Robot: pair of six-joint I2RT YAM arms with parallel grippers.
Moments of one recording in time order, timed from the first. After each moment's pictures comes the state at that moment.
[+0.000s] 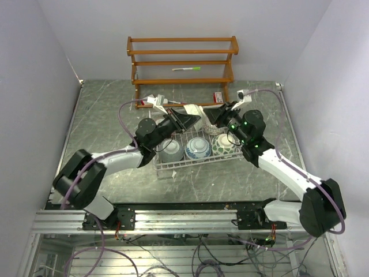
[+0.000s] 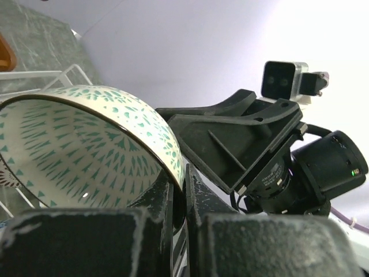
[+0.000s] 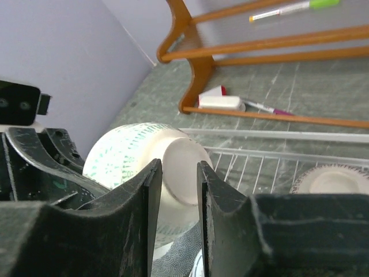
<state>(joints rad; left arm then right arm) -0.67 1.58 0.71 1.10 0.22 -1.09 0.46 1.26 0.77 0.48 -0.16 0.50</state>
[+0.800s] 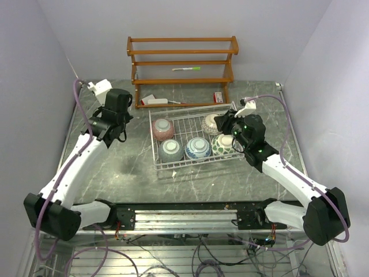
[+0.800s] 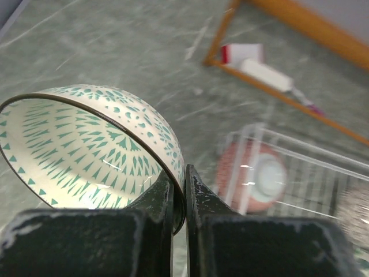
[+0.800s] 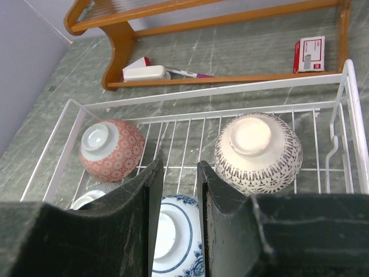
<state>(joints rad) -0.42 1.19 1.25 -0.63 -0.56 -0.64 0.46 1.14 0.71 0.26 0.06 0.39</state>
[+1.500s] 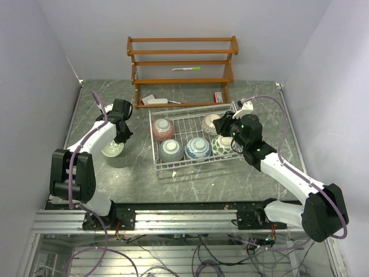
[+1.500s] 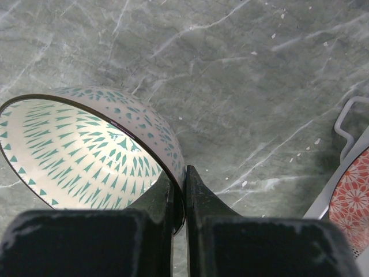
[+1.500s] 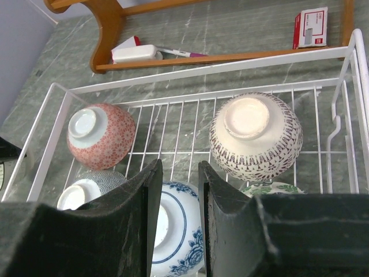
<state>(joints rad) -0.18 1.53 1.06 -0.62 -0.33 -0.68 0.46 1.17 0.71 0.22 0.06 0.40</state>
